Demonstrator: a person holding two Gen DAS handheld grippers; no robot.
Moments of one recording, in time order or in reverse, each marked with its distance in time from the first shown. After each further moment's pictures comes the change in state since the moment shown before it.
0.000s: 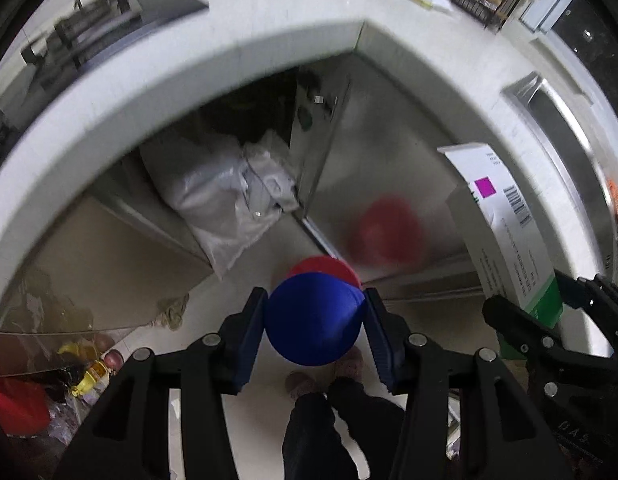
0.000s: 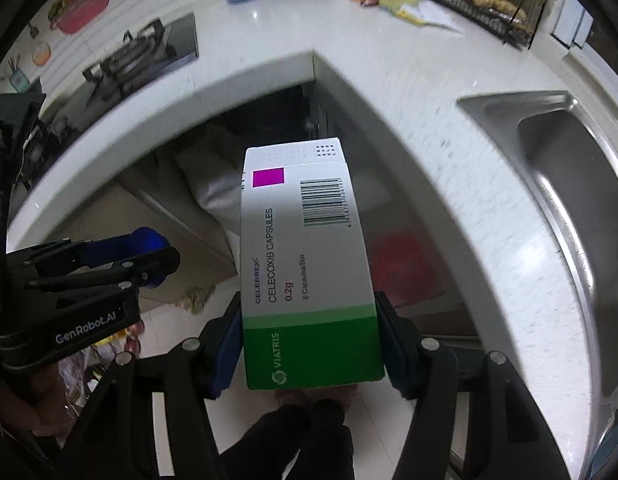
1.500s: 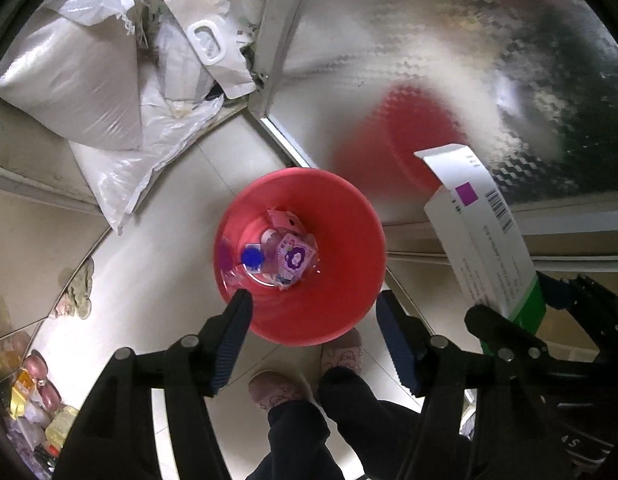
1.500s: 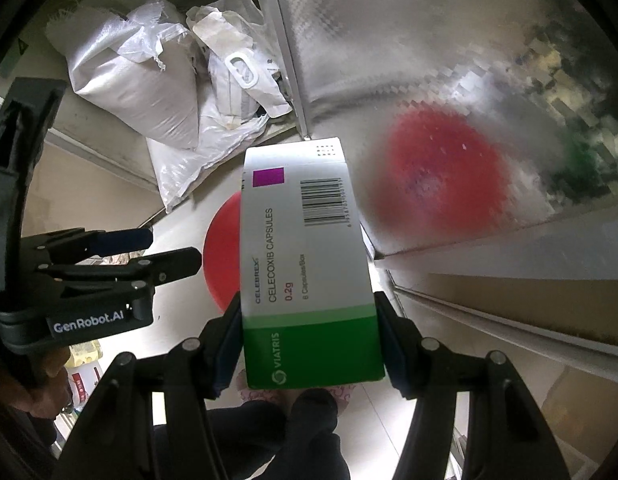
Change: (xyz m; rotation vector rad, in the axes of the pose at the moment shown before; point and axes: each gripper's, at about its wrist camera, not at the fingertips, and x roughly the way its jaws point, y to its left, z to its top) left arm 0.357 0.013 -0.062 0.012 0.240 -0.169; right arm 0.344 -0.046 -0.088 0.042 0.217 0.000
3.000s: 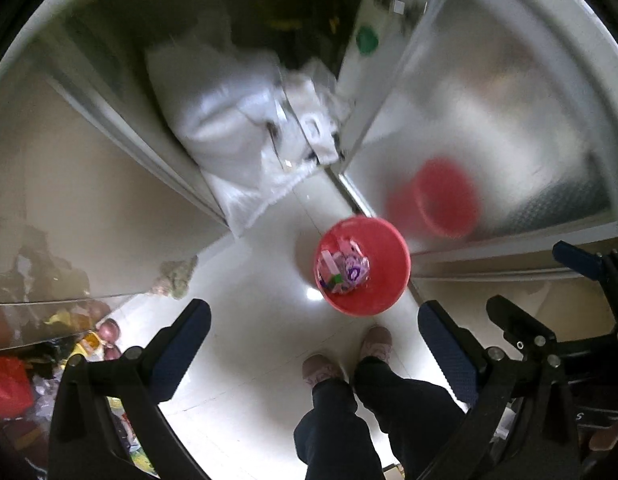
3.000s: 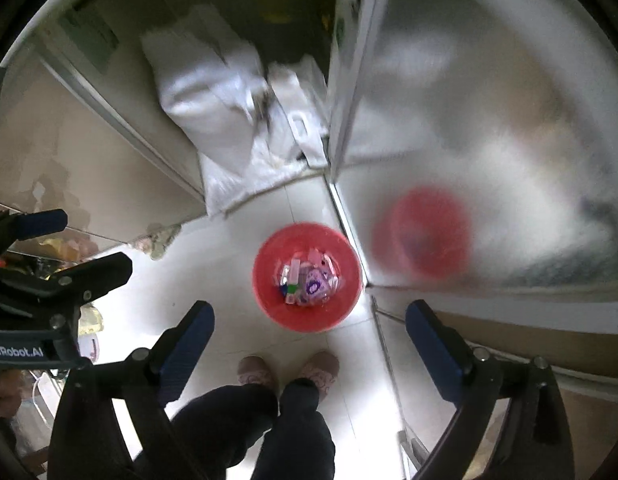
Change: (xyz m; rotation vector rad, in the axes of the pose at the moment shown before) left arm -0.263 0.008 -0.035 -0.097 -0.150 0.208; right arm -0.175 0.065 0.017 -0.193 -0.075 -0.059
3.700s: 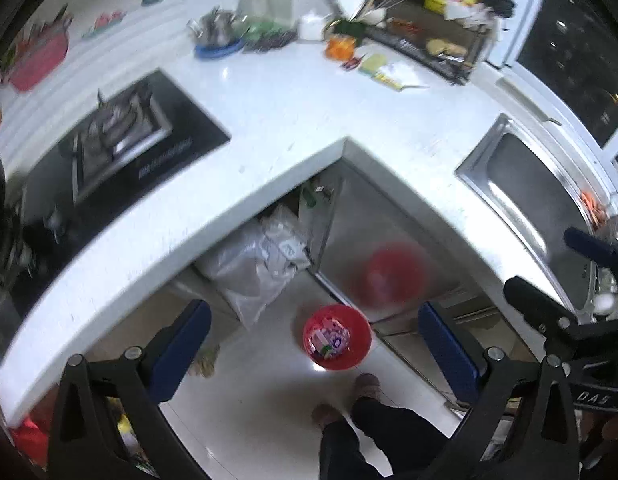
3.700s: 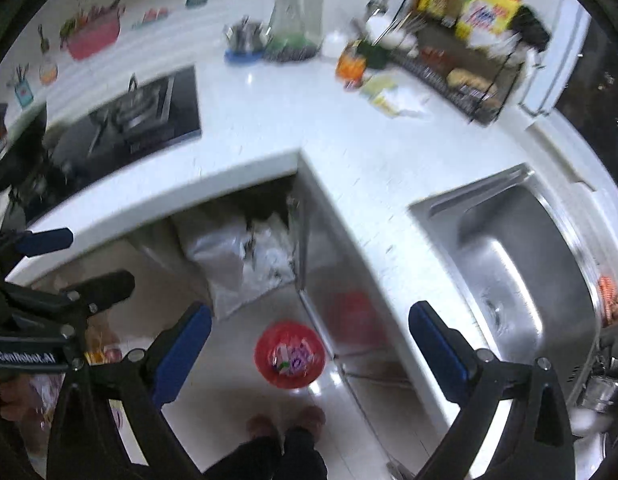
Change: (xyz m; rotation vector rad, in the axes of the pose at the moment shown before) left arm -0.251 -0.061 0.046 0.180 -0.288 -0.016; right arm -0.263 -0.027 0.015 0.128 -0.339 -0.102
